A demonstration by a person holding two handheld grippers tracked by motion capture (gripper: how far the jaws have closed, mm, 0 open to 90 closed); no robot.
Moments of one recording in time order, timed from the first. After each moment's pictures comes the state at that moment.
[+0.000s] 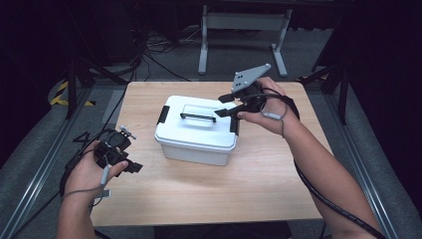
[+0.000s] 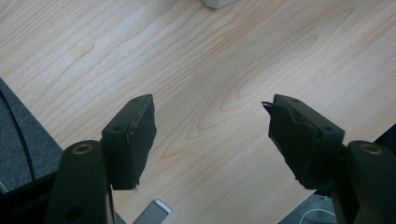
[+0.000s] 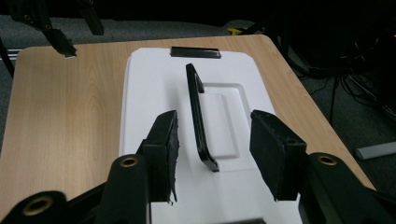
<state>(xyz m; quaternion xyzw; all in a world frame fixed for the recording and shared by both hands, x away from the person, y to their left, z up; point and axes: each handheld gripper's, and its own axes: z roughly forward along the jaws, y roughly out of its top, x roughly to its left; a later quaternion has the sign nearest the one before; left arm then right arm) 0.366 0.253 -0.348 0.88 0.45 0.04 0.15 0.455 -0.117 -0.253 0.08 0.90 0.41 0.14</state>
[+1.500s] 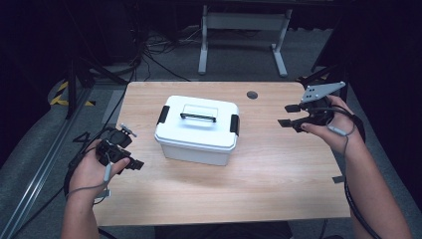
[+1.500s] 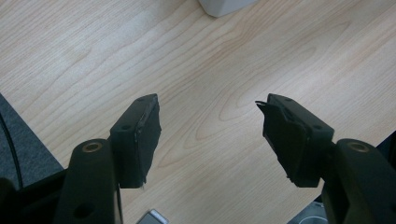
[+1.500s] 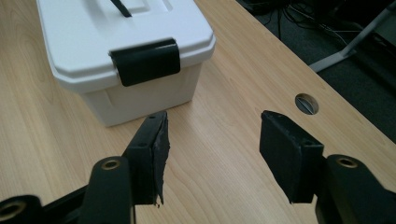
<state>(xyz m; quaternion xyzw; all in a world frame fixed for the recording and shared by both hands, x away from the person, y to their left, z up) 0.373 0.254 -0.352 0.88 0.45 0.03 0.16 0.438 -0.281 -0.289 0.23 0.89 0.36 0.17</state>
